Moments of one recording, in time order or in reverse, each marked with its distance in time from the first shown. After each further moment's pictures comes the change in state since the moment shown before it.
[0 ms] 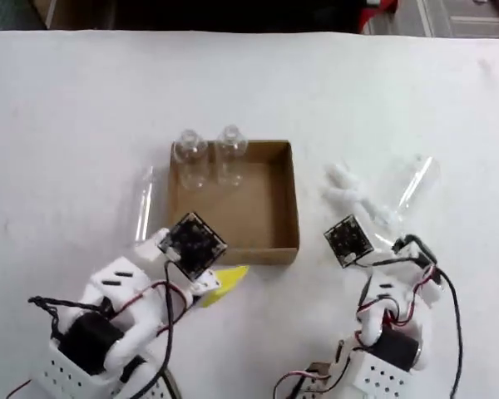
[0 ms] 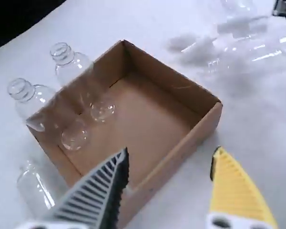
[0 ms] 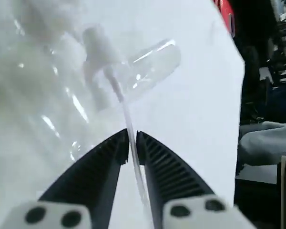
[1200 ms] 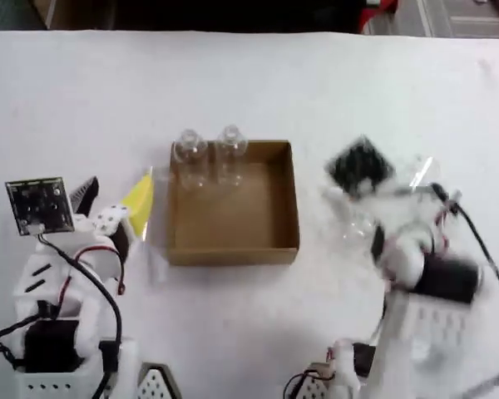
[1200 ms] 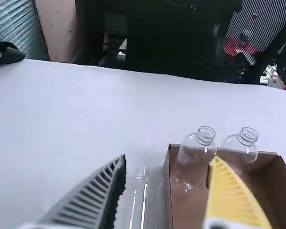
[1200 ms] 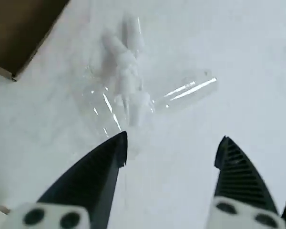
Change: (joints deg) left arm -35.7 -0.4 -6.2 -8.0 18.2; right arm -13.7 53.9 -68.5 41.1 -13.9
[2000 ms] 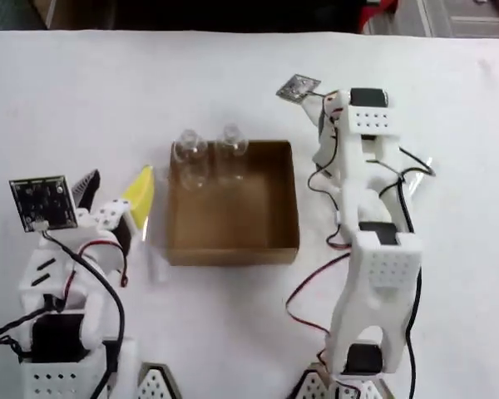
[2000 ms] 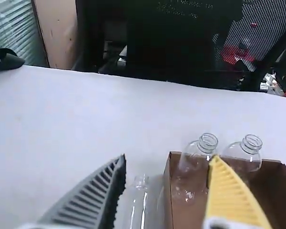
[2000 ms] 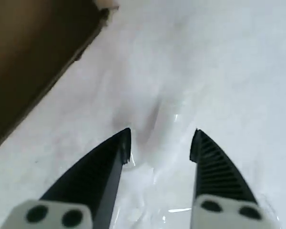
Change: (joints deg) left arm -0.2 0.4 4.4 -6.9 0.2; right arm -10.8 86.1 -59.8 -0.3 -0.8
